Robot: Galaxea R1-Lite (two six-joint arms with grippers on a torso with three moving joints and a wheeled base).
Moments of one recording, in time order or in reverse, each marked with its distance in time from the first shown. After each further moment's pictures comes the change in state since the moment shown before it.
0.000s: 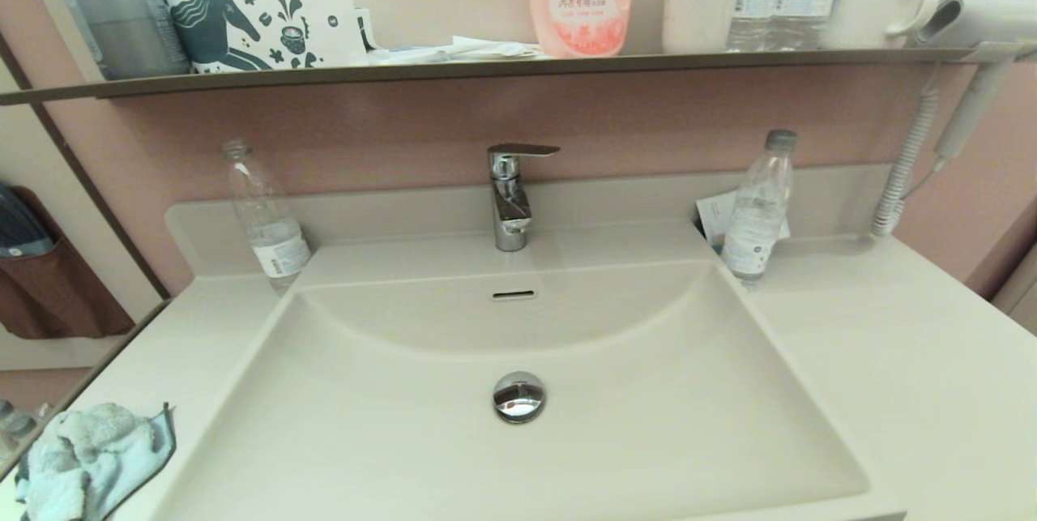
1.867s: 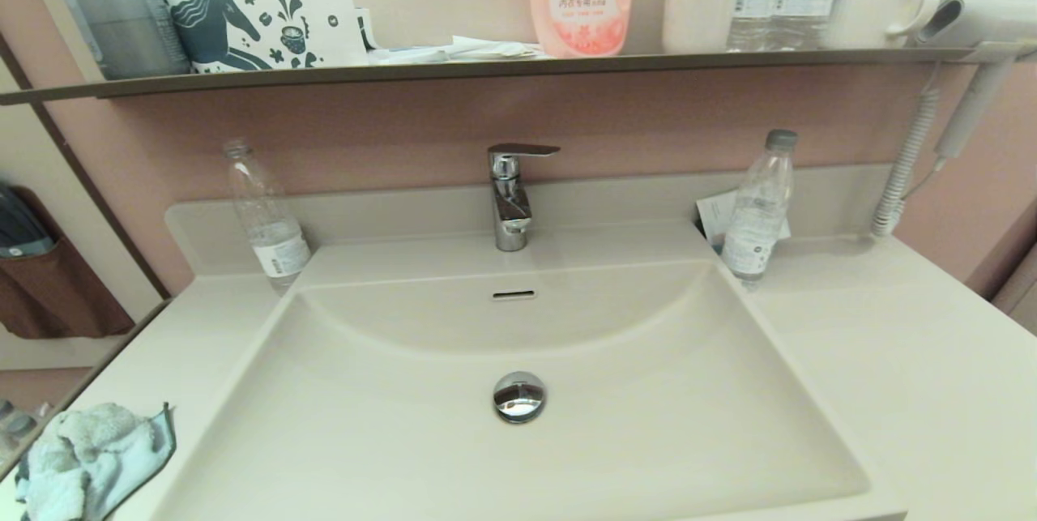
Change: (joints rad) left arm -0.014 0.264 -0.462 0.473 0.063 -0.158; right arm 0.000 0.000 0.000 0.000 0.000 0.000
